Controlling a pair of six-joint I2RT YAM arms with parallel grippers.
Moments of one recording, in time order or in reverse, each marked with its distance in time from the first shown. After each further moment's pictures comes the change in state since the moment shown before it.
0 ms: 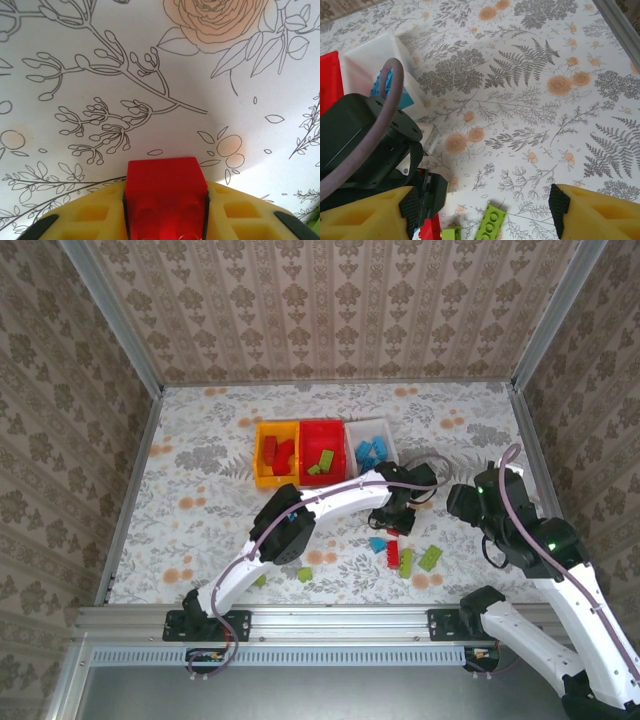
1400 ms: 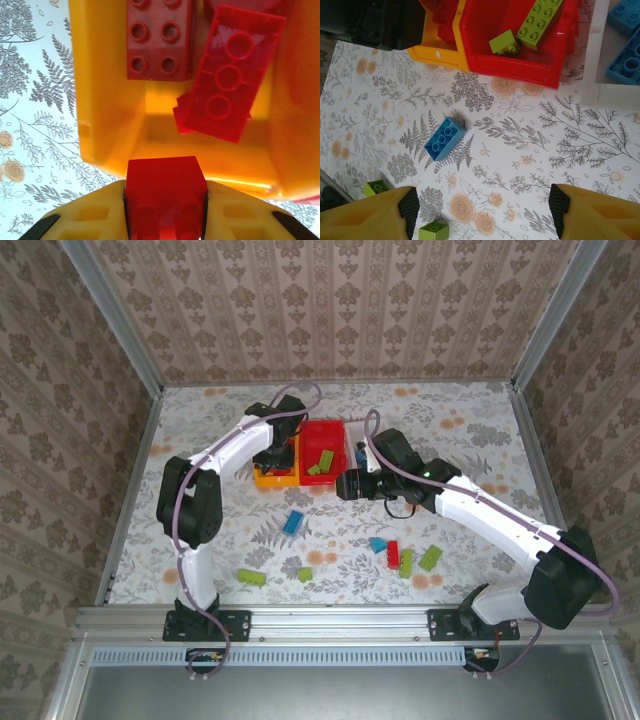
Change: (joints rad) left arm 0.610 -0.470 -0.494 -0.006 -0.375 0.203; right arm 0.244 0.654 0.059 0.587 -0.533 -0.093
